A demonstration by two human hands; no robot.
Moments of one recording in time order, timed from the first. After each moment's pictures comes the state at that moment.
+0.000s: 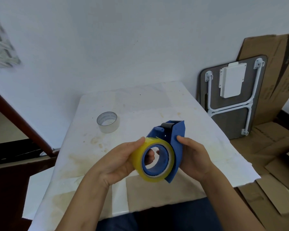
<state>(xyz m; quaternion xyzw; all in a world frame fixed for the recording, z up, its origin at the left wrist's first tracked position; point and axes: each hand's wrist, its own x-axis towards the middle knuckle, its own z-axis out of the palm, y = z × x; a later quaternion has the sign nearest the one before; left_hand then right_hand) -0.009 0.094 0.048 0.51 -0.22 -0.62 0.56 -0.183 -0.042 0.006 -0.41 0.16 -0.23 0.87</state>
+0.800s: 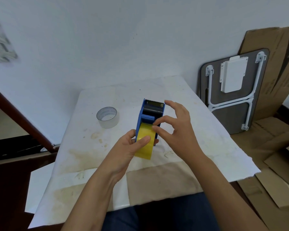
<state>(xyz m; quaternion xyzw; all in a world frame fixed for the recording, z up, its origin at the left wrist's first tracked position) -0.021 0.088 0.038 0.60 -0.31 -0.46 0.58 -0.145 -0.038 0.032 -0.84 0.28 -0.37 0.28</state>
